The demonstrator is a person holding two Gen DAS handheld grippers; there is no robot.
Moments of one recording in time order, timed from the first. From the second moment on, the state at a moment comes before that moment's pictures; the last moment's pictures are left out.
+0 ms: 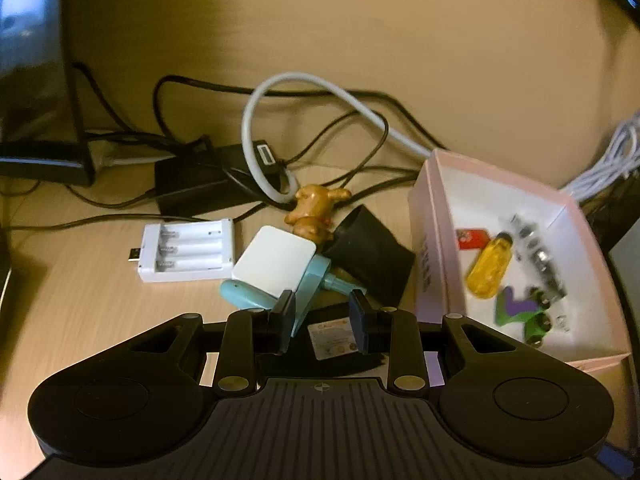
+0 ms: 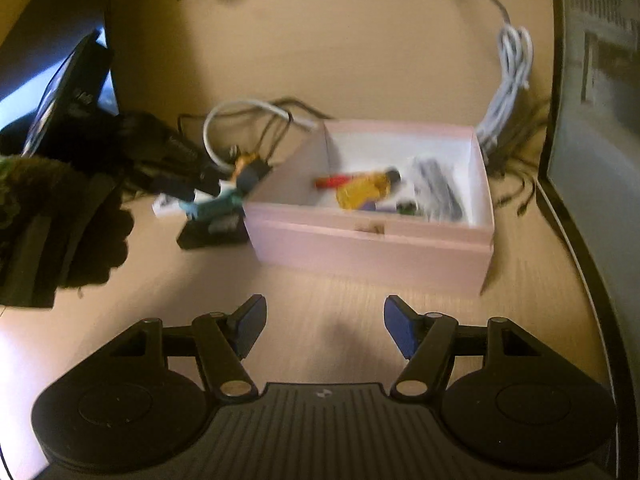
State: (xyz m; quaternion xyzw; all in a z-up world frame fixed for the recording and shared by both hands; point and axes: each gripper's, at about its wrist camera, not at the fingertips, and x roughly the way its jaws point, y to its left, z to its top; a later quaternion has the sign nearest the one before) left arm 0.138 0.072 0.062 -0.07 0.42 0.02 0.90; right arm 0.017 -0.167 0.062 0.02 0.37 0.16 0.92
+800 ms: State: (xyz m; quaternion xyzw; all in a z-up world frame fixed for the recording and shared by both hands) left arm 0.118 0.101 0.049 -0.07 0.41 -0.03 0.91; right arm 0.026 -0.158 0.027 0.00 0.42 0.12 0.90
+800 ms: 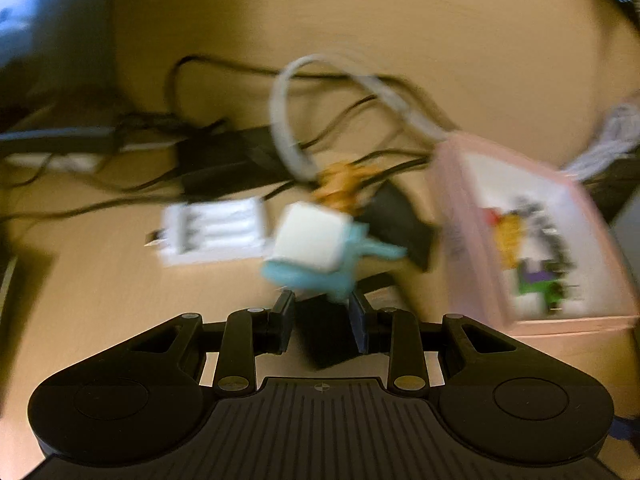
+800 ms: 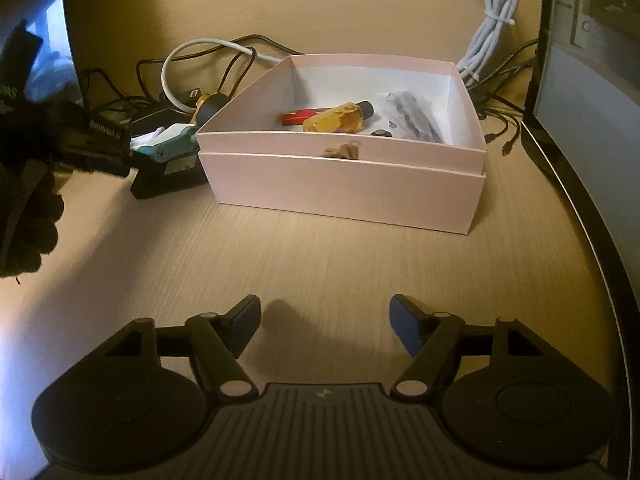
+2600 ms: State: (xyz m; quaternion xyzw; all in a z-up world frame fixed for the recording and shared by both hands) left arm 0.109 0.095 0.050 -0.05 0.48 -0.21 0.85; right arm -0.005 -0.140 0.016 -0.02 0.38 0.08 0.92
